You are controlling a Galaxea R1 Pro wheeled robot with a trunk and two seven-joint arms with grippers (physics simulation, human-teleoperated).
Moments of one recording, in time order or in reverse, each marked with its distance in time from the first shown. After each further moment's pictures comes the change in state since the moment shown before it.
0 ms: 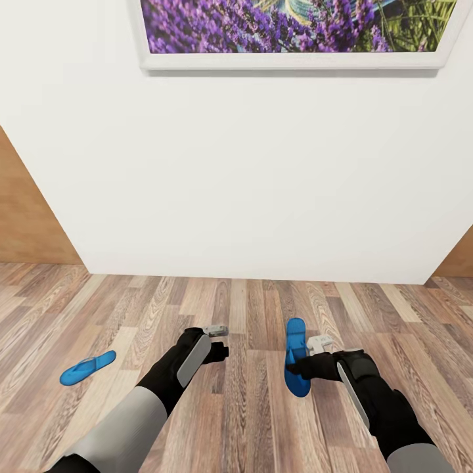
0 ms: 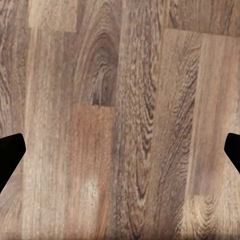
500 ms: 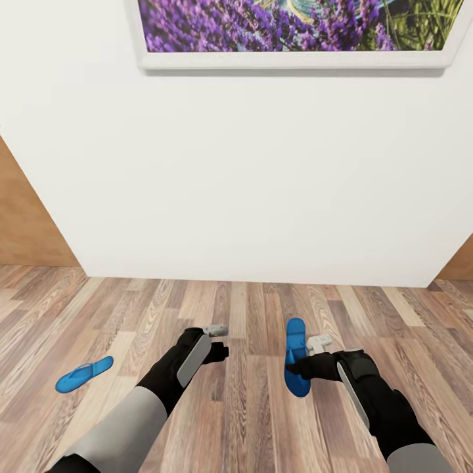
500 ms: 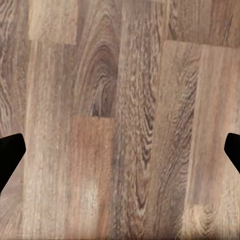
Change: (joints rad) left arm 0.000 0.000 0.000 0.000 0.000 0.001 0.000; right arm 0.000 0.000 0.000 0.000 -0.001 0.000 0.000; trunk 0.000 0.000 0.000
